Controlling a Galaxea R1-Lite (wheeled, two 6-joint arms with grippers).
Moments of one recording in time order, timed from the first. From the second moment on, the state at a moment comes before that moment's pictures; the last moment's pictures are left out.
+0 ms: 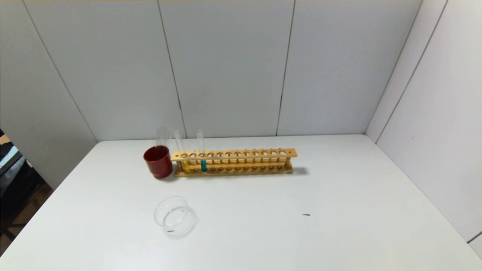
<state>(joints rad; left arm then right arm) 0.00 0.00 -0.01 0.00 -0.01 0.03 0.00 0.00 0.00 0.00 0.01 0.00</state>
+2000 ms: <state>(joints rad) -0.14 1.88 -0.71 -0.86 -0.27 0.02 0.00 0.00 0.00 0.00 0.01 0.00</state>
